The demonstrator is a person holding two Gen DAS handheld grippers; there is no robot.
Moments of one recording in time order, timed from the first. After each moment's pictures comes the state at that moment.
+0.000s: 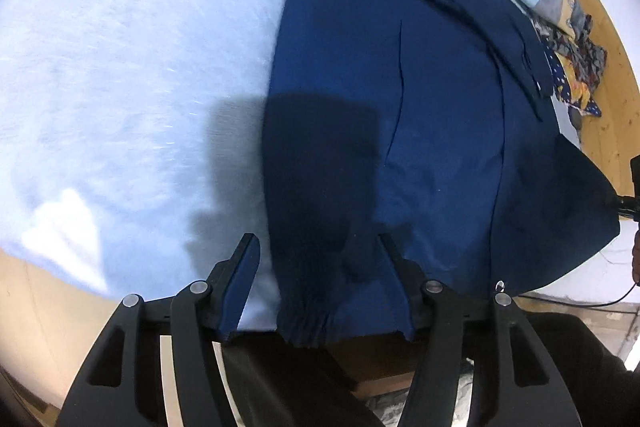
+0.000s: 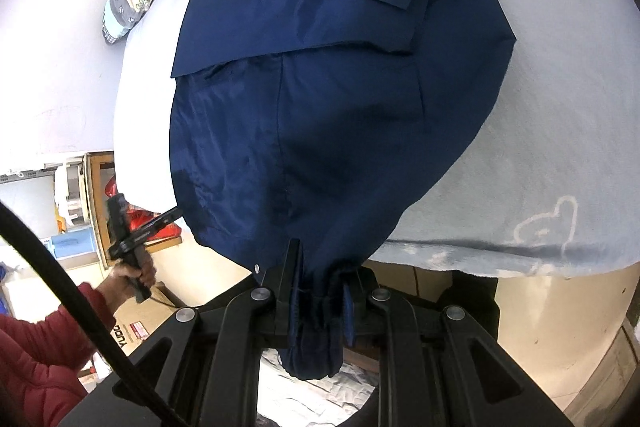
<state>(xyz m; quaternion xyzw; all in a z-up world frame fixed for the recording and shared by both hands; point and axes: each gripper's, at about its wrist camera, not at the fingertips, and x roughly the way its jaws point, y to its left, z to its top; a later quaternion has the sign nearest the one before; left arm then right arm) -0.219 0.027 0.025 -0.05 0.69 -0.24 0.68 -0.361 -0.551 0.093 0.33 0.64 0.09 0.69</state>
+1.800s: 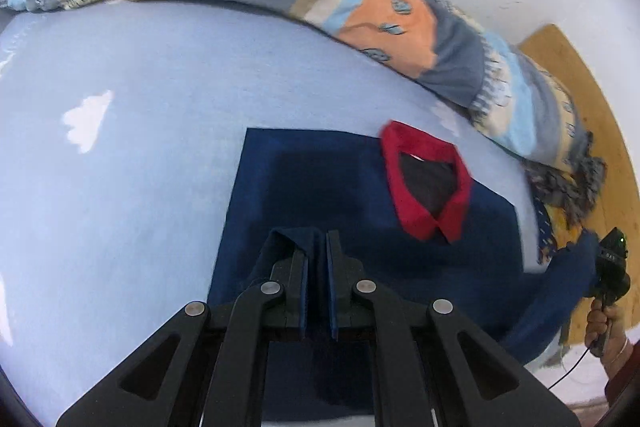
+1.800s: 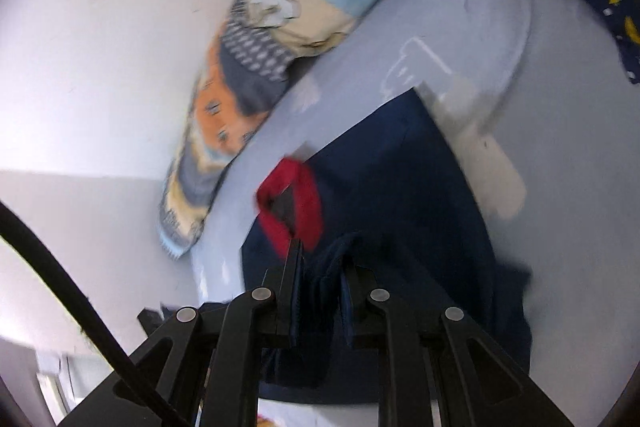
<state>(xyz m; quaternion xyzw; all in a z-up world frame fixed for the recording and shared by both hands) 0.110 -0.139 0.131 -0.07 0.57 -0.23 0.78 -0.136 -0.754 0.098 0.54 0.40 -0.01 0.74</state>
